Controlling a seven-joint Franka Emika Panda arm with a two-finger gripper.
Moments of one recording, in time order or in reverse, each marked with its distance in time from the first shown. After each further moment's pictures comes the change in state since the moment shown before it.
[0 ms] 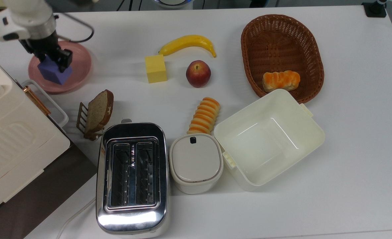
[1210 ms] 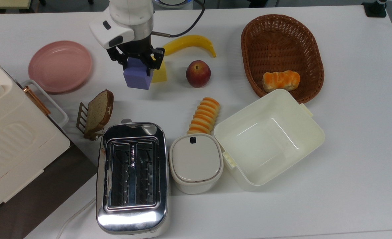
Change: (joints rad) arm 0.219 -0.077 0.179 0.019 0.065 -0.162 0.165
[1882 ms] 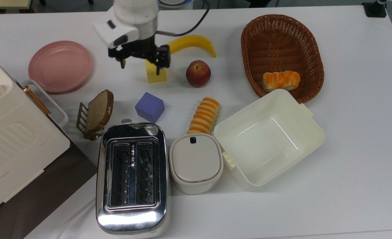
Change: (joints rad) arm 0.028 -0.004 0.001 0.027 -0.001 -0.026 0.011
